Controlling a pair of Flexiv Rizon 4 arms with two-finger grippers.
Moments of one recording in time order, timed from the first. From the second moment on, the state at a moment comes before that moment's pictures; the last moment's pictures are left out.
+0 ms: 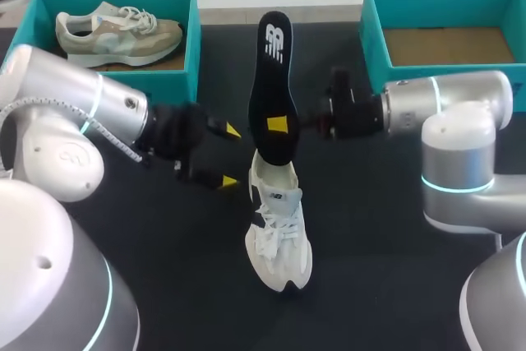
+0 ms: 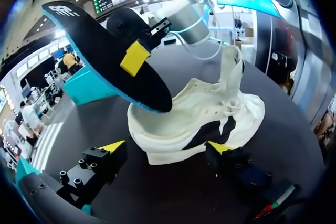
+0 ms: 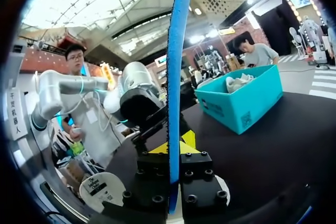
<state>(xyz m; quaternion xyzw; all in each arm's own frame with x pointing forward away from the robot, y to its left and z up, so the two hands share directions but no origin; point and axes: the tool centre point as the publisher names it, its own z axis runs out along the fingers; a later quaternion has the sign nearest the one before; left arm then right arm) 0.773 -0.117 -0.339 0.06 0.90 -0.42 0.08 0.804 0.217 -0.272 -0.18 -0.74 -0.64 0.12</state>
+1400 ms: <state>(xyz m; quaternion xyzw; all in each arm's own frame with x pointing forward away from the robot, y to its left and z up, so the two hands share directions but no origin) 0.774 -0.128 -0.349 0.04 0.90 -0.42 0.08 0.786 0.224 -0.315 -0.17 -0.73 -0.64 0.15</state>
